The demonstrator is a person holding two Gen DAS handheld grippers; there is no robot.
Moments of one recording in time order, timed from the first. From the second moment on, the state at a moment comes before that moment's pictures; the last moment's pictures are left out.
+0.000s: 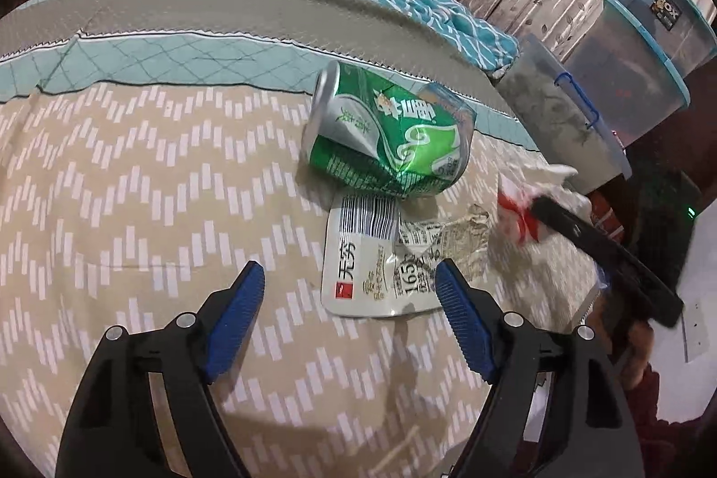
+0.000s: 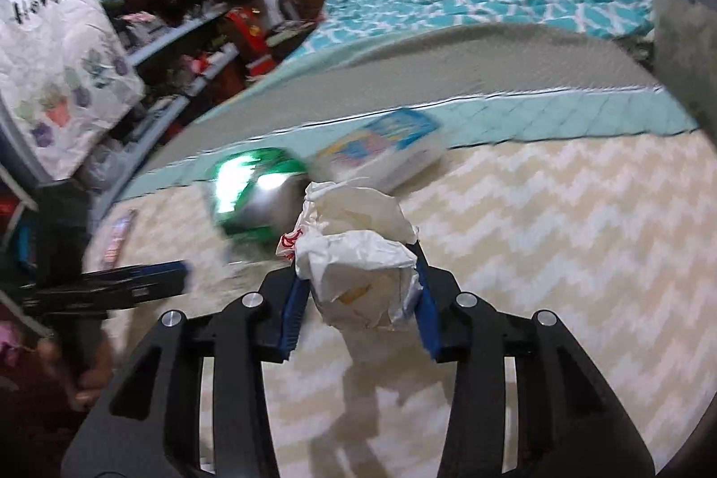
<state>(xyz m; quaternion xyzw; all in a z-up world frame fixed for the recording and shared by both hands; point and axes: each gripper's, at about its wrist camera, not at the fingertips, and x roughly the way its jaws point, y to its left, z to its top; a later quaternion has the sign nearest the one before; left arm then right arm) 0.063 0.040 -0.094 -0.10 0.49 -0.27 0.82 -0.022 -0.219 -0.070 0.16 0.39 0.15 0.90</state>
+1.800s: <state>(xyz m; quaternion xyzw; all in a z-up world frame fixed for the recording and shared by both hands) 0.046 -0.083 -0.068 -0.13 0.52 -0.47 0.70 -0.109 -0.279 -0.083 0.18 0.35 0.01 0.92</state>
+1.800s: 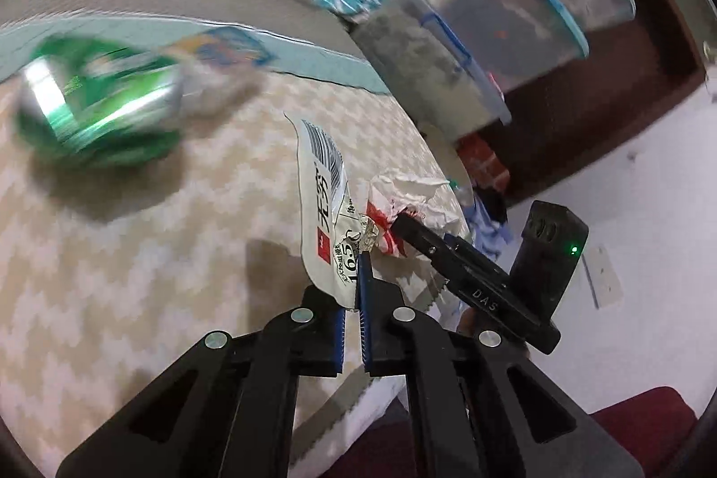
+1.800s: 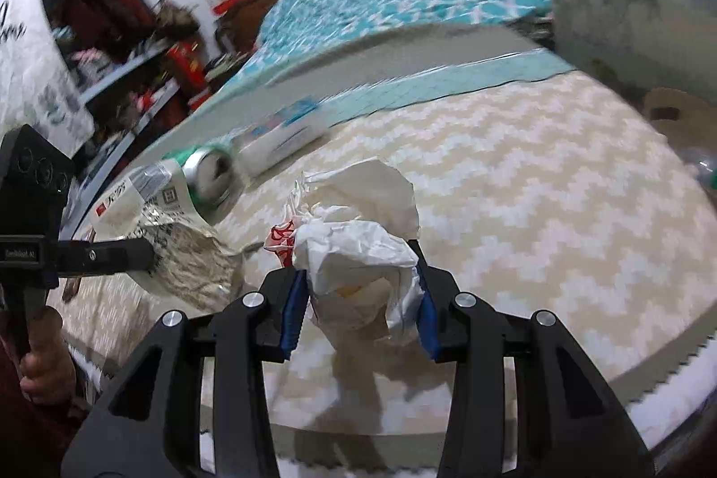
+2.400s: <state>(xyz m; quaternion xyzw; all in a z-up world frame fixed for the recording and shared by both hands) 0.056 -0.428 -0.040 0.05 0.51 -0.59 0.63 -0.169 -0.552 -0.072 0.27 0.27 -0.25 0.89</state>
